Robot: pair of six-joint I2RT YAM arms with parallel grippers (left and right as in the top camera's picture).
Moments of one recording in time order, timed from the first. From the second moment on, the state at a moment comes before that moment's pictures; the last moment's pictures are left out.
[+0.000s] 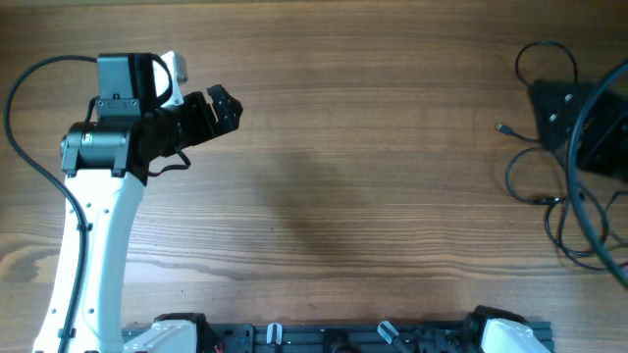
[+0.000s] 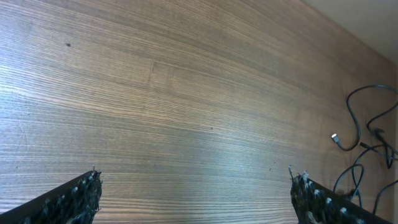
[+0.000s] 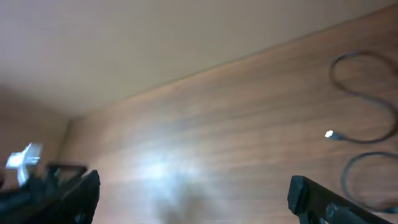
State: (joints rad) left arm -0.01 1.36 1.35 -0.94 0.33 -0.38; right arm -0.22 1.22 2.06 -1.45 -0.44 0.24
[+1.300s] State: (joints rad) left arm -0.01 1.37 1.35 -0.94 0.33 -0.38; right arm -0.02 0.31 0.41 -0.19 -0.15 0.55
